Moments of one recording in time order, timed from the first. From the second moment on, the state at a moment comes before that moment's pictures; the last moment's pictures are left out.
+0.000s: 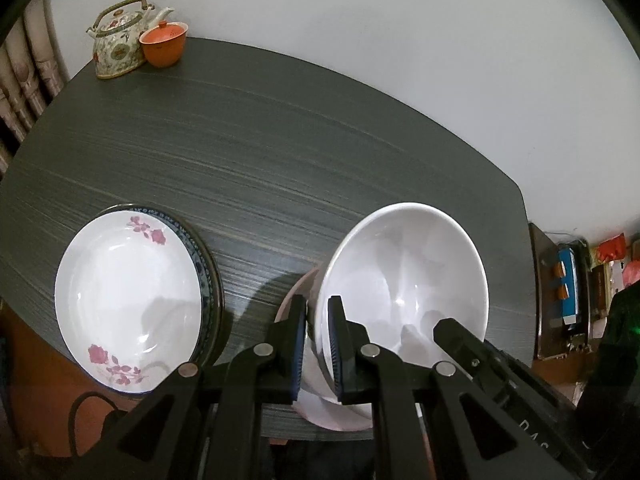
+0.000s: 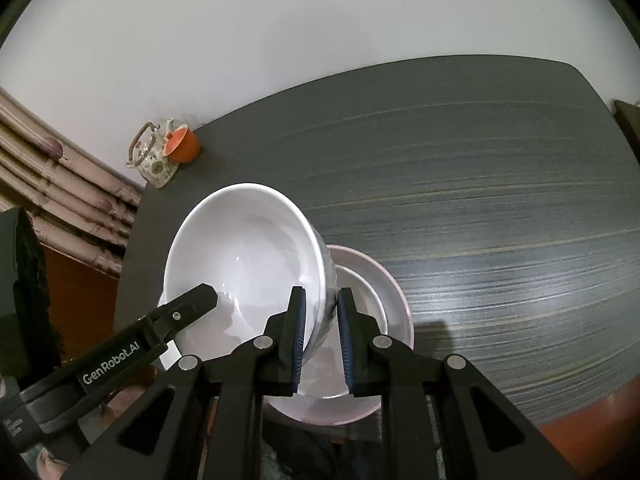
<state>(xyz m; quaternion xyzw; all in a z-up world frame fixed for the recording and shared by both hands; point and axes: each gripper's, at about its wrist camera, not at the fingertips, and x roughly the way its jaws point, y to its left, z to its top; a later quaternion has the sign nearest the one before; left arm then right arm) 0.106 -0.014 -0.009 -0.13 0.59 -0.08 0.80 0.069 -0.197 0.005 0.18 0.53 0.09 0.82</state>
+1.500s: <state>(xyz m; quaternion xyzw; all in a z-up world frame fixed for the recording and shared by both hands) 0.112 -0.046 -0.056 -0.09 0.63 -0.07 0.77 0.060 -0.201 -0.043 0.17 0.59 0.07 0.79</state>
